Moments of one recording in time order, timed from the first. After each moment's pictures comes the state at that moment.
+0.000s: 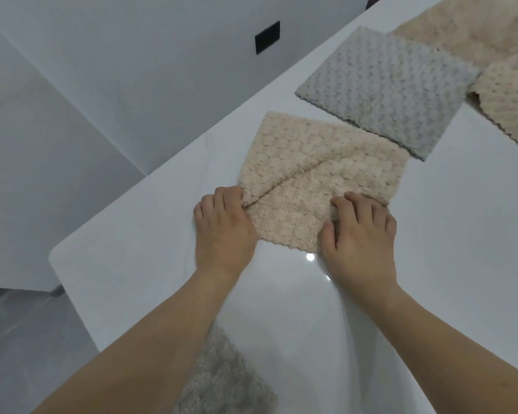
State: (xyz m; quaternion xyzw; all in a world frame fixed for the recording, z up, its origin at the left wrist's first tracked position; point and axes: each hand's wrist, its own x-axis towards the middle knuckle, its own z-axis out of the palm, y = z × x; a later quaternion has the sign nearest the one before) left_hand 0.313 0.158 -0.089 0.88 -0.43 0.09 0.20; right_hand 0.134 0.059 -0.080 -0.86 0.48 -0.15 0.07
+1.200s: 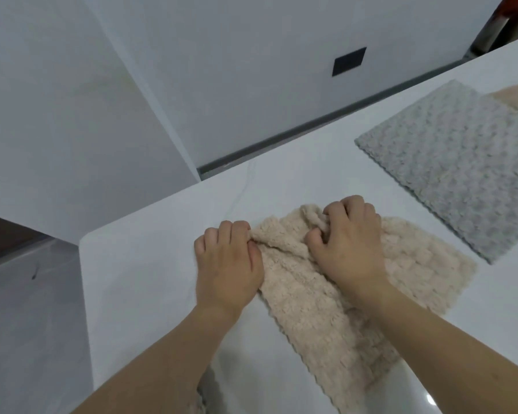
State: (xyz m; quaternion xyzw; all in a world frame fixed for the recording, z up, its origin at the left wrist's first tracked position) left_hand 0.318 0.150 -0.079 0.94 -0.29 0.06 0.14; right_hand 0.228 -0.025 -0.074 -0.93 0.30 -0.16 0.13
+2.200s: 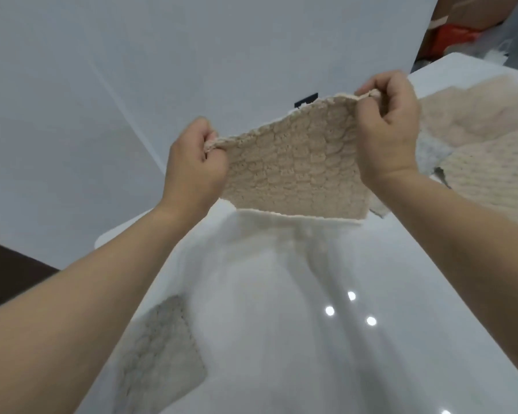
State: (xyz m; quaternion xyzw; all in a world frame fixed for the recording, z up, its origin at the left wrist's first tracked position) left_hand 0.270 0.114 0.124 0.79 -0.36 0.05 0.50; right_hand 0.133 -0.074 0.128 -0.68 0.23 -0.53 0.45
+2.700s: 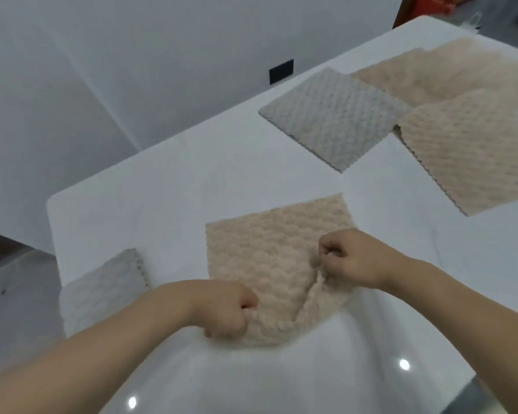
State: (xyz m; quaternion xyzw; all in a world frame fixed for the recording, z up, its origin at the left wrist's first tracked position) left_hand 0.116 0.173 0.013 0.71 -0.43 -0.55 -0.07; right_hand -0.036 -0.030 0.003 -0.90 0.21 0.11 0.37
